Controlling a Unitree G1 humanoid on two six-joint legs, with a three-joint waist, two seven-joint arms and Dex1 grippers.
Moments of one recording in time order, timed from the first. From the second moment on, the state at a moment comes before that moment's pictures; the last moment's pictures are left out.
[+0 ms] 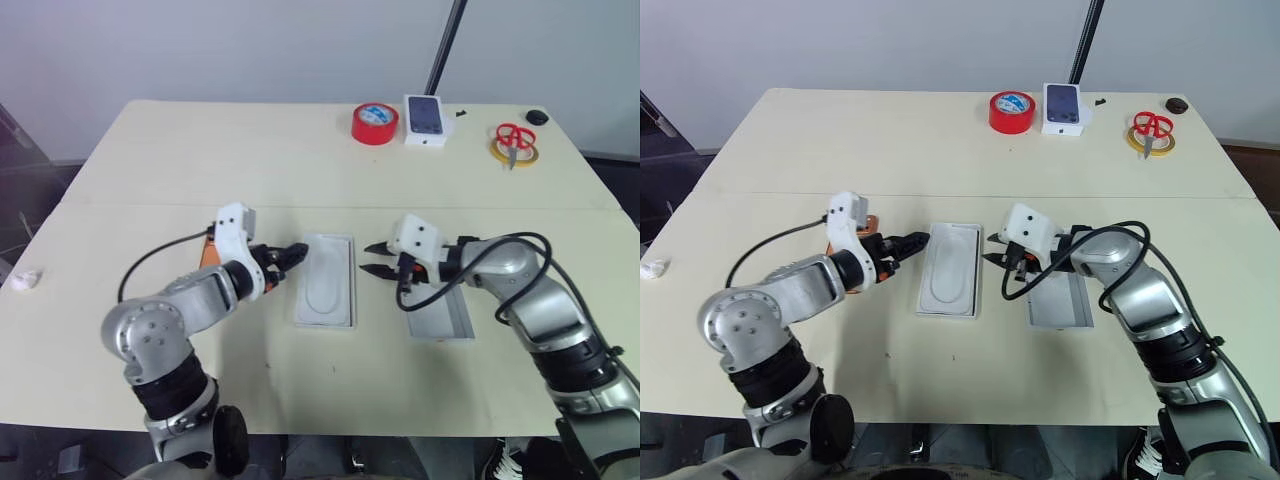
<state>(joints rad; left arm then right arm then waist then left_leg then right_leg) -0.50 0.03 0.46 -0.57 -0.78 1.60 0.03 -0.49 -0.66 0.23 -0.22 0.14 0.52 0.92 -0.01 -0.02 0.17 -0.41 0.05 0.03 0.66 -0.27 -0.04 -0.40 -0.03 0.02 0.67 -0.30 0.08</state>
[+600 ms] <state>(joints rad) 0.09 0.65 0.19 -0.65 -0.54 0.72 -0.62 -0.61 -0.35 0.42 -0.01 -0.08 0.63 0.61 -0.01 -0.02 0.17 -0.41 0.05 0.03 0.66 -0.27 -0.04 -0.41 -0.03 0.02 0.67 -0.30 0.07</state>
